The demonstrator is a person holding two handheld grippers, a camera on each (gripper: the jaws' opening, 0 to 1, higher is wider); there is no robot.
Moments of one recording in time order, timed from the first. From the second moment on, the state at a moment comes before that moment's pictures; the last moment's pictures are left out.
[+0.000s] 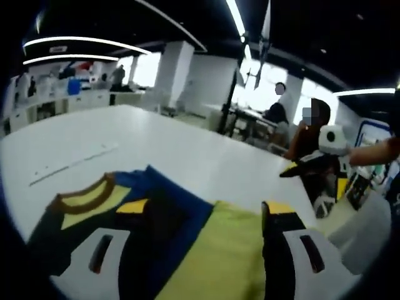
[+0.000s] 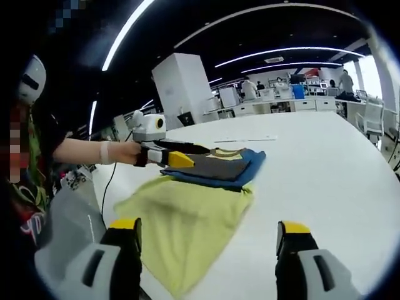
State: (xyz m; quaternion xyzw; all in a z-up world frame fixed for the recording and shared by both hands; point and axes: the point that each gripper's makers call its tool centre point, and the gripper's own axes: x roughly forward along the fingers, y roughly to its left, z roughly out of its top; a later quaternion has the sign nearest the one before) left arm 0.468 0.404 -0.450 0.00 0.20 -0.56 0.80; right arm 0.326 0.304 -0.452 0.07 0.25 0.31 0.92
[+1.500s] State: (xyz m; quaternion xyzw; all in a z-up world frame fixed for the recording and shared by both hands) left arm 0.316 0.644 -0.433 0.01 0.26 -0.40 0.88; right arm 0.287 0.347 -0.411 -0.02 0.25 0.29 0.92
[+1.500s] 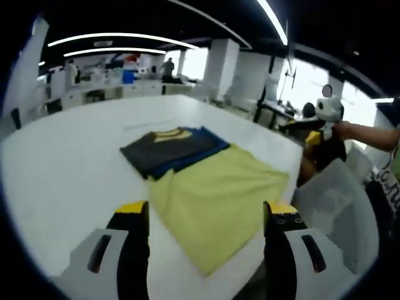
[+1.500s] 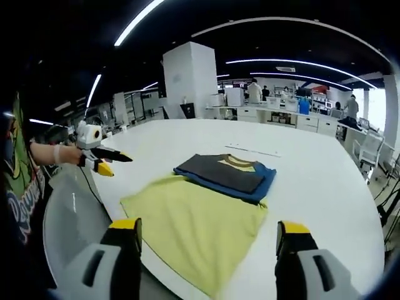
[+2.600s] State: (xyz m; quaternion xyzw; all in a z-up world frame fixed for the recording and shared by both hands) left arm 0.285 0.682 -0.527 -0.03 0.44 -0.34 0.83; right arm 0.254 0.311 -0.531 0.05 0.41 0.20 0.89
